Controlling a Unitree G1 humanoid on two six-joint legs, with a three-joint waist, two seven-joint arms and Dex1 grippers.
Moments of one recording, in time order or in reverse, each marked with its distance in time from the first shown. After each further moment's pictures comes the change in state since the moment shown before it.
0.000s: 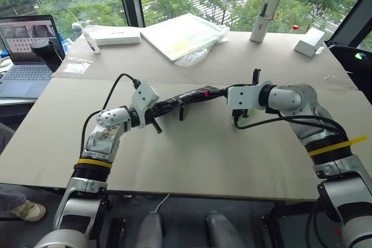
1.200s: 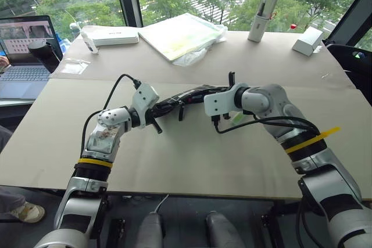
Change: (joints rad) left arm -0.005 -0.005 -0.001 0.004 -0.001 0.024 -0.004; right arm -0.089 0.177 0.155 0.070 -0.225 0.019 -0.075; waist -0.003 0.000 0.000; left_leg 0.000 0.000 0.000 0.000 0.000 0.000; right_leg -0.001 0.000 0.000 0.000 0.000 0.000
